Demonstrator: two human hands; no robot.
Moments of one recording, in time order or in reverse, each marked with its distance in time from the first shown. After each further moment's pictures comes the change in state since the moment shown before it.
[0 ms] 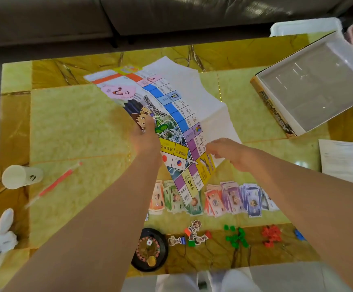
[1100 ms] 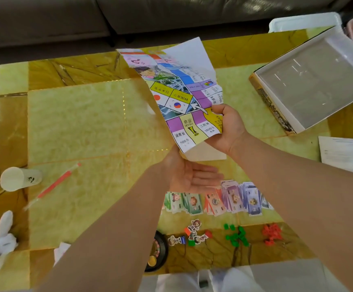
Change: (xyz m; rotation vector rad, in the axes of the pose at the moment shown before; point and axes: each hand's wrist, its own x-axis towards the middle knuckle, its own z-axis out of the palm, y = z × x) left_hand -0.036 -0.023 0.004 0.093 -0.861 -1.042; right_hand -0.013 -0.051 0.002 1.331 -0.176 -0.259
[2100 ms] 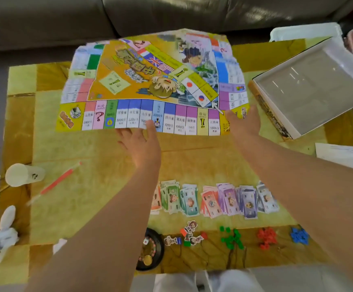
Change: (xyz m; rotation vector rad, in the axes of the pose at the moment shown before) left_hand -0.011 0.014 -0.022 0.522 1.219 1.176; right_hand -0.003 -0.028 -0.034 -0.961 0.654 -0.593
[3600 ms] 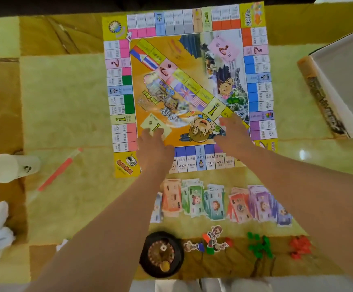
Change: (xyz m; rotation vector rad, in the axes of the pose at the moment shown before) left_hand 0.067 -0.098 0.009 0.681 -0.409 -0.003; right_hand 0.011 0.077 0.118 -0.797 -0.556 -0.126
